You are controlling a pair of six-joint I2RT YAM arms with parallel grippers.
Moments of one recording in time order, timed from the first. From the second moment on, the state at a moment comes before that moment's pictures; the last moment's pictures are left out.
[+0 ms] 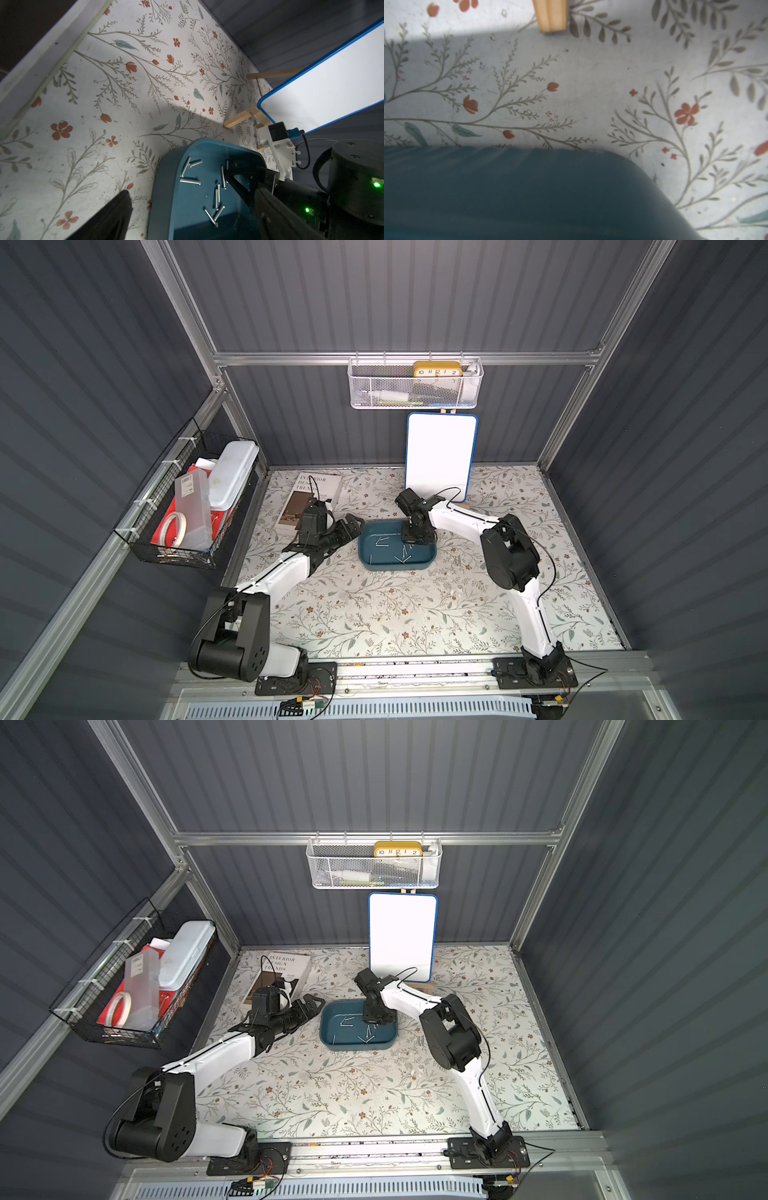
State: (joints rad) left arm -0.23 1.42 0.73 0.05 0.34 -0.70; right arm 0.64 2.24 1.74 -0.81 0.05 0.67
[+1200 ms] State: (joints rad) left arm -0.23 1.35 0.71 0.07 0.25 -0.73; right arm 0.67 2.14 1.75 -0.89 0.05 0.63
